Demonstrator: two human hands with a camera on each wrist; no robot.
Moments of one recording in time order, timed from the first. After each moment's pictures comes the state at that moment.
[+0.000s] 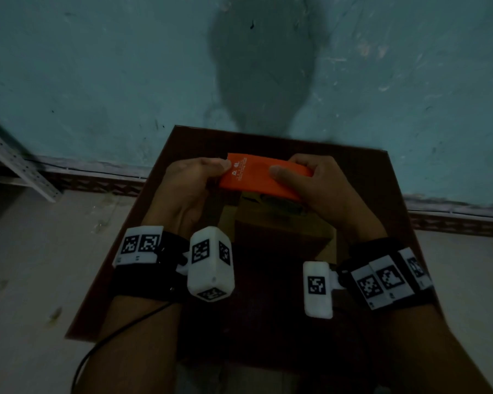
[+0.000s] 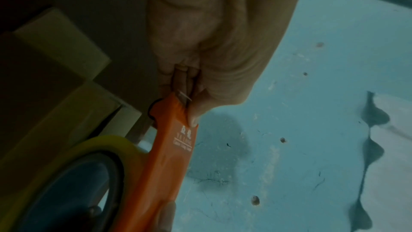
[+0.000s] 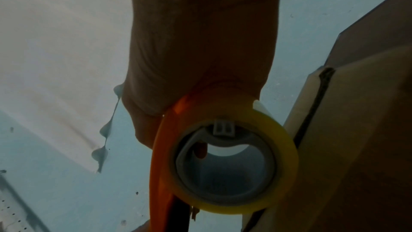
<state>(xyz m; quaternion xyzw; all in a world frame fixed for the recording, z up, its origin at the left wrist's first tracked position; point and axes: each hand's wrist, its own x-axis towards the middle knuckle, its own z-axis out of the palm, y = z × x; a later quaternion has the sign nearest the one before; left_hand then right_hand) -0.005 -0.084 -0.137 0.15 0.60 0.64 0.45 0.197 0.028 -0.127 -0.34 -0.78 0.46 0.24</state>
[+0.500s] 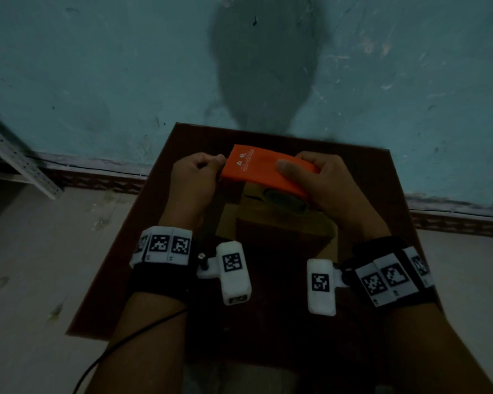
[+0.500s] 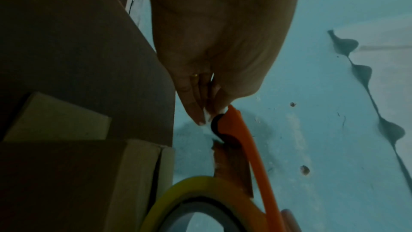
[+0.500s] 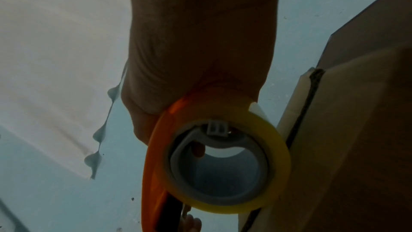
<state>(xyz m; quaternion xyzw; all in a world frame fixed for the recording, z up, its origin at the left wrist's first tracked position) -0.006 -0.079 -0.157 0.24 0.71 0.60 0.29 0.200 0.028 -0.128 -0.34 -0.77 0.48 0.25</state>
